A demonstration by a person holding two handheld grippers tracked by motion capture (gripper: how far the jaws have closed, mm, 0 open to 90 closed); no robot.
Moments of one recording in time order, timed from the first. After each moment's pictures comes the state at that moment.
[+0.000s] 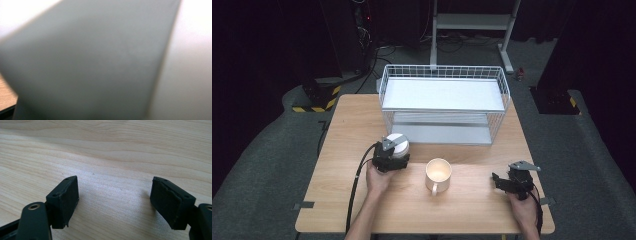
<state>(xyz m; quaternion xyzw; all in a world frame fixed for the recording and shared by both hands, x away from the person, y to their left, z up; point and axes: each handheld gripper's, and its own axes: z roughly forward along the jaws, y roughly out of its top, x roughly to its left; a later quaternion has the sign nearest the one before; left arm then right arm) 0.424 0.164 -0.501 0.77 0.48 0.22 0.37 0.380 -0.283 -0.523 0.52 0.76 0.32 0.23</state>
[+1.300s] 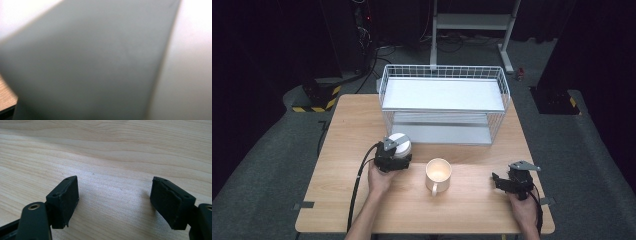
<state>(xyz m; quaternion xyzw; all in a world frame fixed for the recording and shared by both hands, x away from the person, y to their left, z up) 0.424 0.159 -0.499 0.76 0.47 0.22 0.38 0.380 -0.283 -0.523 0.52 0.76 0.32 0.23</state>
